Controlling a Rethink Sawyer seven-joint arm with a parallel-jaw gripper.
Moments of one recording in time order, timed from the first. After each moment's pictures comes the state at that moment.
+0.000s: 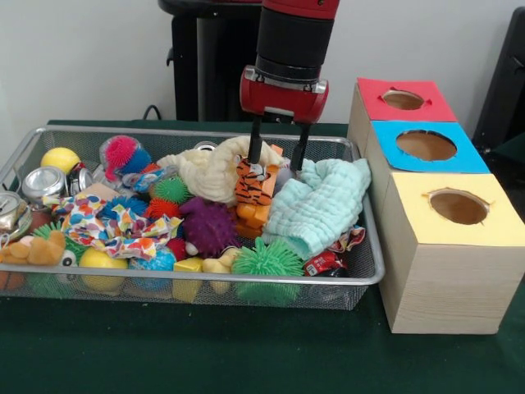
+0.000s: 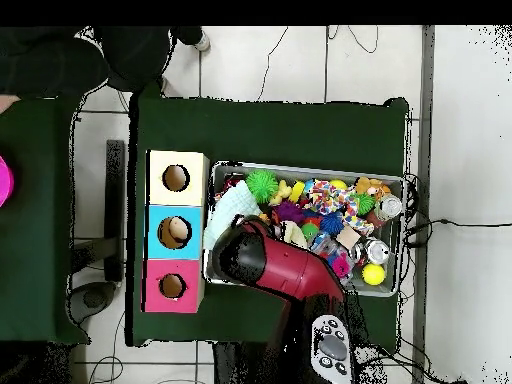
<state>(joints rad) -0.10 -0.64 -0.17 1.83 0.18 0.22 1.57</state>
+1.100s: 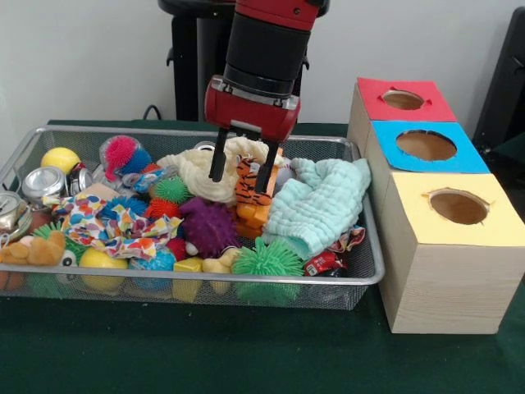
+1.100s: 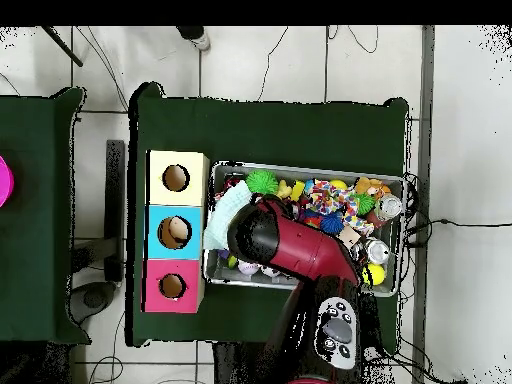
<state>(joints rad) -0.08 -0.57 -0.26 1.68 0.18 0.22 1.57</state>
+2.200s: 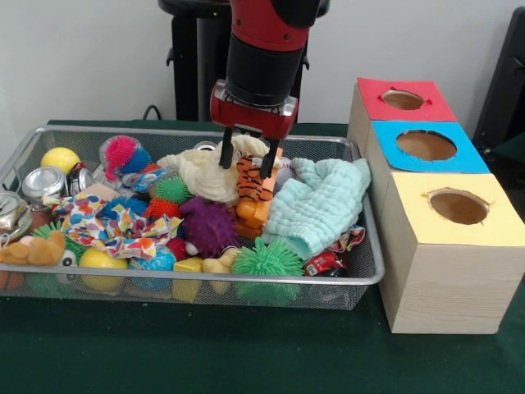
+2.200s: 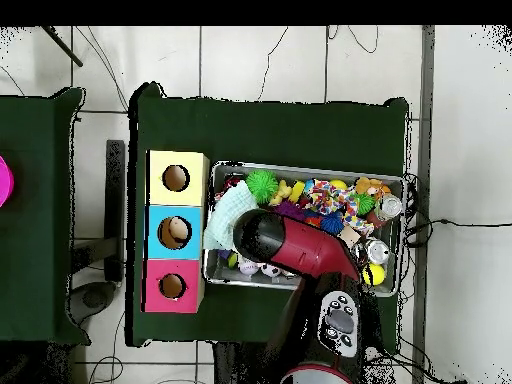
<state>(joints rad) -0.09 -0.53 -0.26 1.67 0.17 0.47 1.57</state>
